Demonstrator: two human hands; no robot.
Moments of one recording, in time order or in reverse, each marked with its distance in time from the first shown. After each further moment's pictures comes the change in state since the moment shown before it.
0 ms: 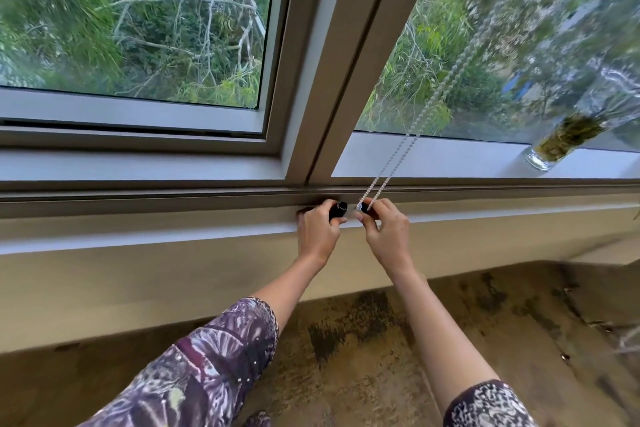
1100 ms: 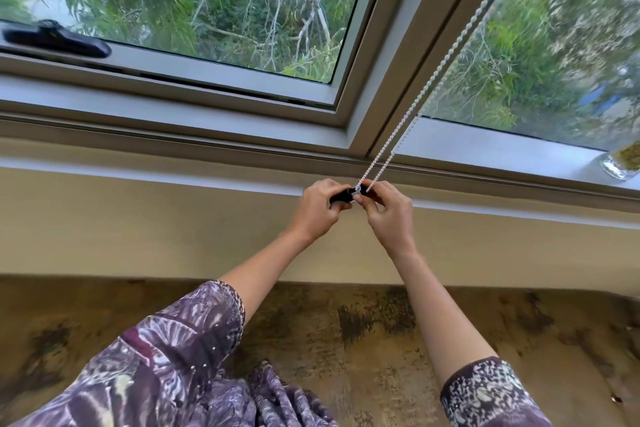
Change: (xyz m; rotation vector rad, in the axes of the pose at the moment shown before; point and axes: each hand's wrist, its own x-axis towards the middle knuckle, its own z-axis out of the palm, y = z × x) left_hand -0.048 -0.039 -0.111 0.009 -0.007 0.165; right_hand -0.034 -0.068 0.046 0.247 -0.082 -0.174
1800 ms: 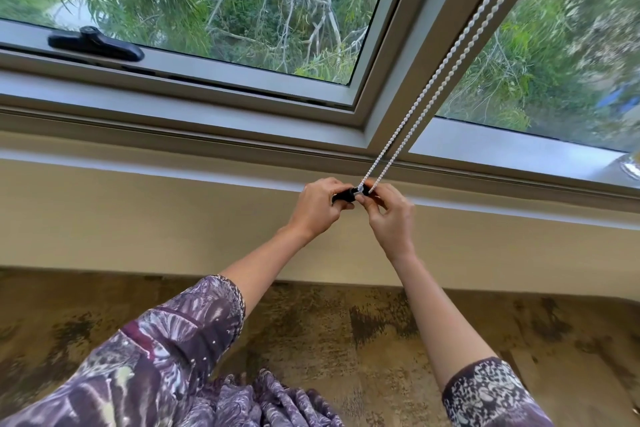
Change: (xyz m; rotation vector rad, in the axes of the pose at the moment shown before) left_hand -0.015 -0.003 -0.037 0.099 -0.008 0.047; right_hand -0.012 -0.019 0.025 0.064 0.066 -0.042
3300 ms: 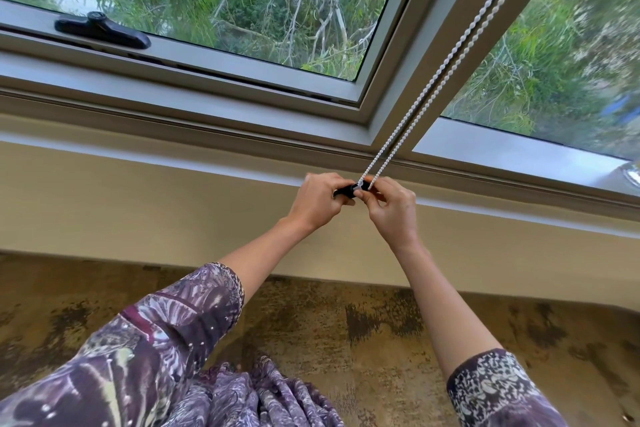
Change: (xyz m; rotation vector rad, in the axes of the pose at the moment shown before) left_hand 0.002 0.004 -0.005 0.023 -0.034 -0.004; right_hand 0.013 -0.007 -0.009 -0.133 -0.096 -0.053
